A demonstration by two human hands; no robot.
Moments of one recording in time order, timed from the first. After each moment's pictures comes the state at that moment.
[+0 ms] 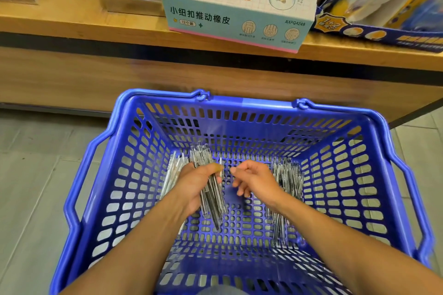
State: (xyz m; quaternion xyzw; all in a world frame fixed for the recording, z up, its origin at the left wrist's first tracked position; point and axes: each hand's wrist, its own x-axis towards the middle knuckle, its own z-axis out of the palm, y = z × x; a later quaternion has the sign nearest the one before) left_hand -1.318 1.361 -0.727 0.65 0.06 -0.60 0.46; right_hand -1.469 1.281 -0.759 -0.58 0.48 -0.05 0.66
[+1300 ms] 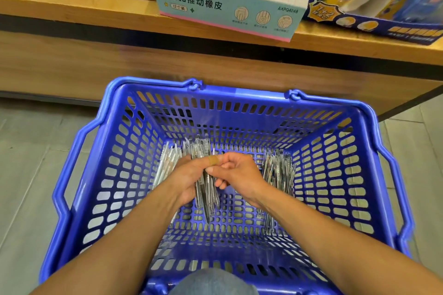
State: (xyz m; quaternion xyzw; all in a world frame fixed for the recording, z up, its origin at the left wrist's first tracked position) left_hand -1.324 1.361 -0.715 0.60 0.03 -0.64 0.47; right_hand -1.452 1.302 -0.731 -0.52 0.44 -0.09 0.73
